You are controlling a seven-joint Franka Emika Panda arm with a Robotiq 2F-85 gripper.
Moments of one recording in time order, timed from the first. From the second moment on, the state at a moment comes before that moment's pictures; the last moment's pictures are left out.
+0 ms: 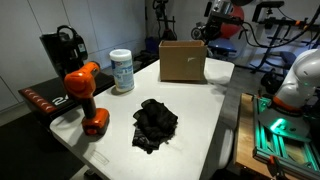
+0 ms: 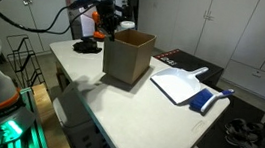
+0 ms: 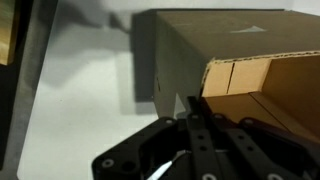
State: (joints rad) arm -0.19 -0.46 0.05 -2.42 -0.02 2.16 0.99
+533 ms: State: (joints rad) arm -0.19 -0.49 0.11 -2.46 -0.04 2.27 1.28
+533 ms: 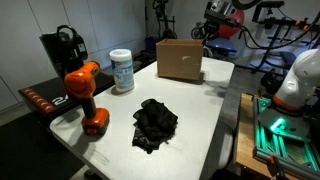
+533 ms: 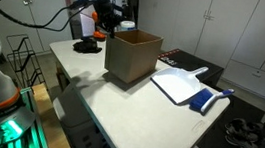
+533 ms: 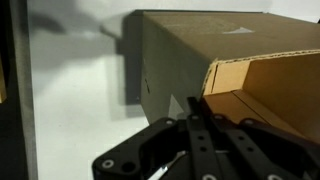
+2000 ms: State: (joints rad) arm -0.17 -0.50 0.21 -2.50 -0.10 2.29 1.63
